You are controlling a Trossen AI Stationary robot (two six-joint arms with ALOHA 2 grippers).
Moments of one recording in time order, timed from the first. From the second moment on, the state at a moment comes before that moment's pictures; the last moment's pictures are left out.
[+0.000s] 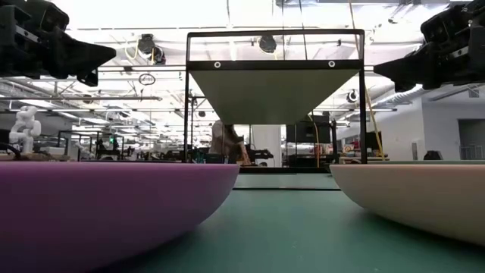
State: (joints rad) left arm 0.05 0.02 0.01 0.10 0.07 0.07; right arm -0.05 0.02 0.01 0.02 0.02 -0.12
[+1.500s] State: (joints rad) left arm 0.05 0.02 0.01 0.10 0.07 0.07; right arm -0.05 0.08 0.05 0.03 0.00 0.12
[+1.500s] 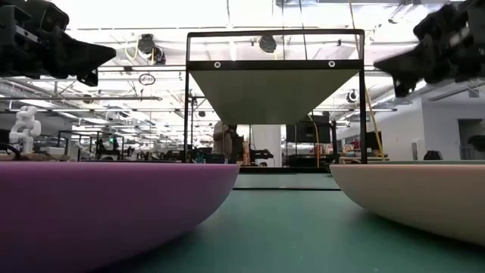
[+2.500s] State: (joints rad) left arm 0.05 0.02 0.01 0.10 0.07 0.07; right arm -0.05 0.62 0.77 -0.32 0.00 0.04
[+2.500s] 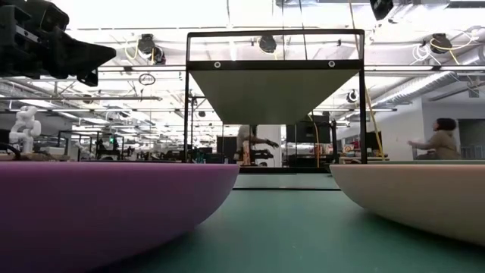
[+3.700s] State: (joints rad) left arm 0.05 0.40 0.55 -0.07 -0.01 -0.06; right arm -0.04 0.62 0.59 -0.14 0.05 -0.05
